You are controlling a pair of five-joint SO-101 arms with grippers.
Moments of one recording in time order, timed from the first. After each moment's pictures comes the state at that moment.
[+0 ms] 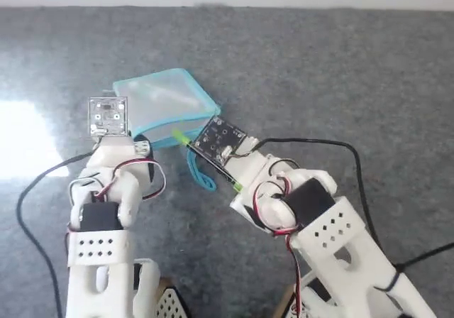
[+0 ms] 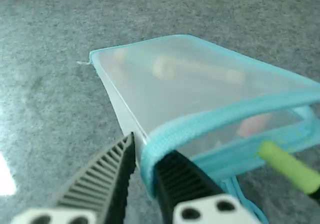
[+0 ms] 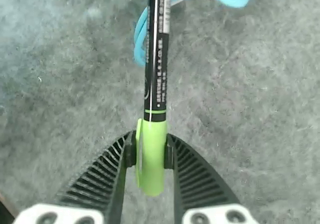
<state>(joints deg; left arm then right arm) -8.9 -61.4 67.6 46.5 4.2 -41.4 -43.5 37.9 78.0 17.5</state>
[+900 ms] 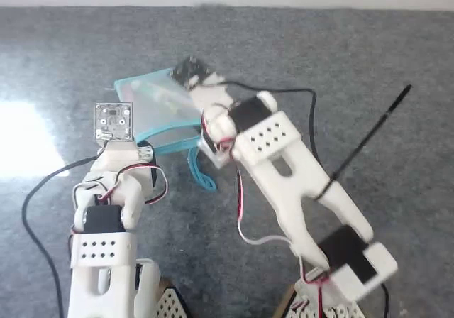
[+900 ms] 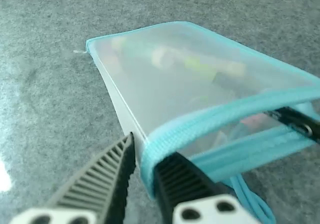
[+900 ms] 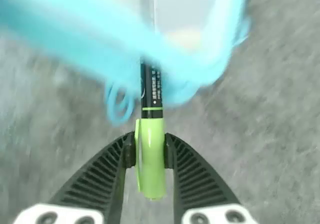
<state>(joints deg) -8.7 -62.2 71.2 45.6 3.1 -38.2 1.6 -3.0 78.9 8.0</state>
